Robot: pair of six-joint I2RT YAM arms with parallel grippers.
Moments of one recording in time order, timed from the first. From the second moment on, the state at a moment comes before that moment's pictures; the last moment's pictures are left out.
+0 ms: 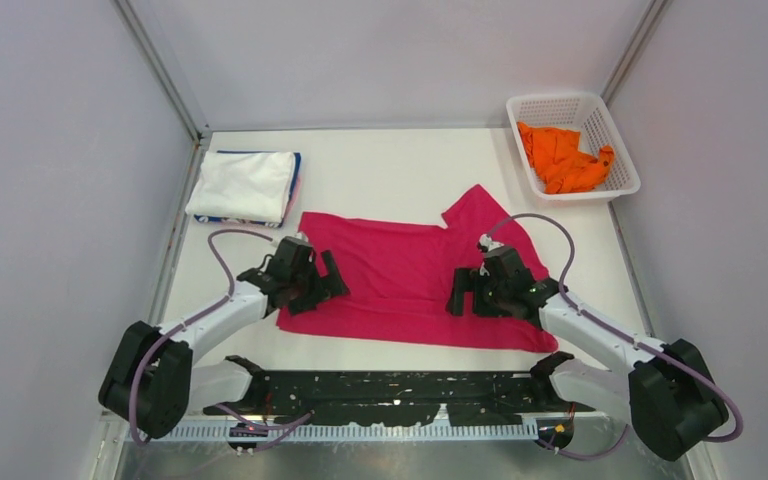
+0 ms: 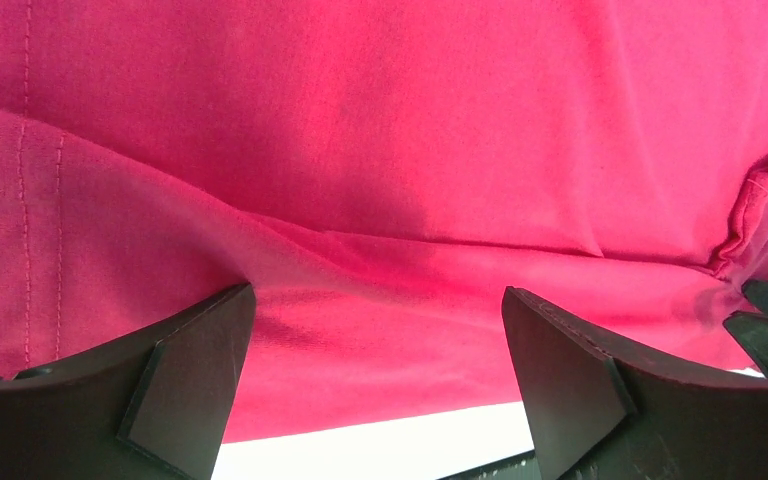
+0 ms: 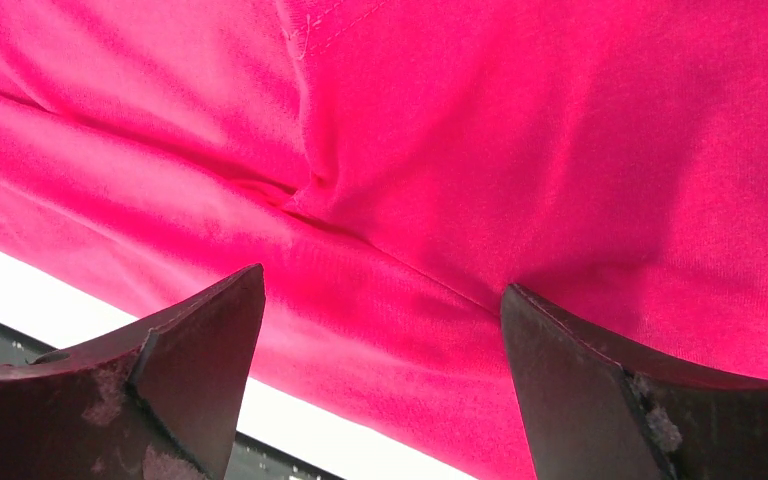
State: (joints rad) left arm -0.45 1.22 0.56 -0.32 0.07 -0.80; right arm 0.49 1.07 0.46 -0.33 -0.11 0.51
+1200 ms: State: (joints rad) left arm -0.53 0.73 0.54 -0.76 -0.13 -0.95; right arm 0.56 0.87 0.59 -0.48 0.06 0.57
